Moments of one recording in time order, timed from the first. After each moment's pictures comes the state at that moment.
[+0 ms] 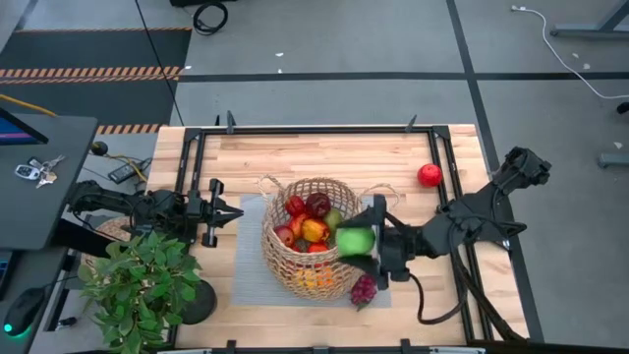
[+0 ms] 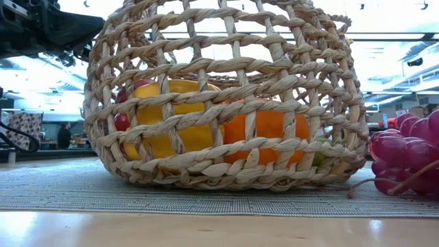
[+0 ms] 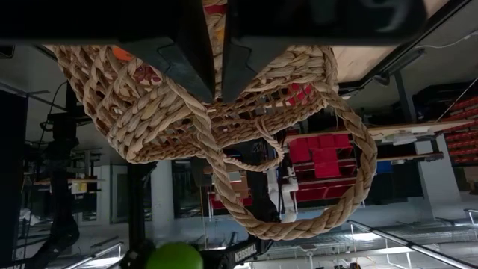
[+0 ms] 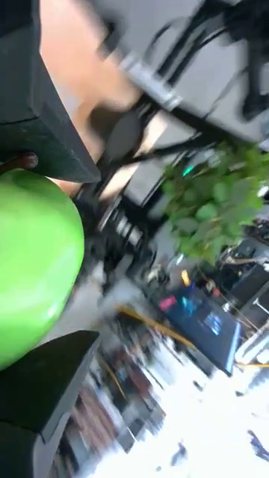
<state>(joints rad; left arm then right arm) -0.21 0.15 0.01 0.34 -0.18 0.12 0.60 1.40 1.40 -0.12 0.60 -0.57</state>
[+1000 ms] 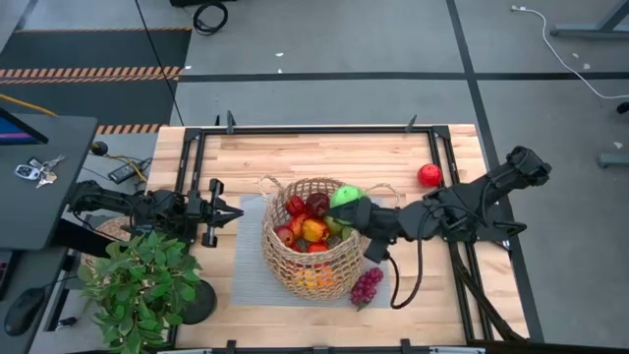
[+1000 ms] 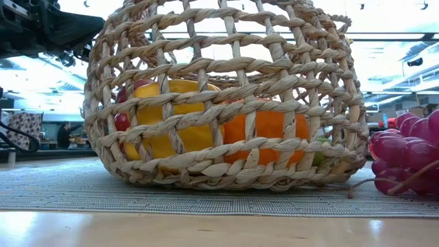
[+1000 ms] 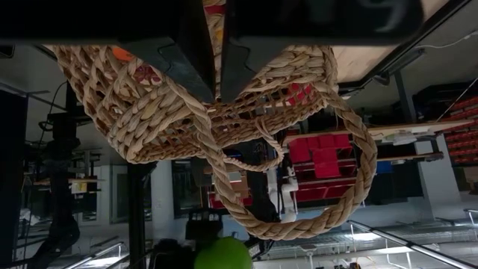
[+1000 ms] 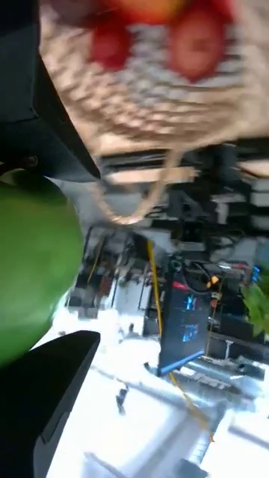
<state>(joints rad) -0.21 0.15 0.01 0.34 -0.18 0.12 0.47 1.41 1.40 -0.27 0.65 -1.53</state>
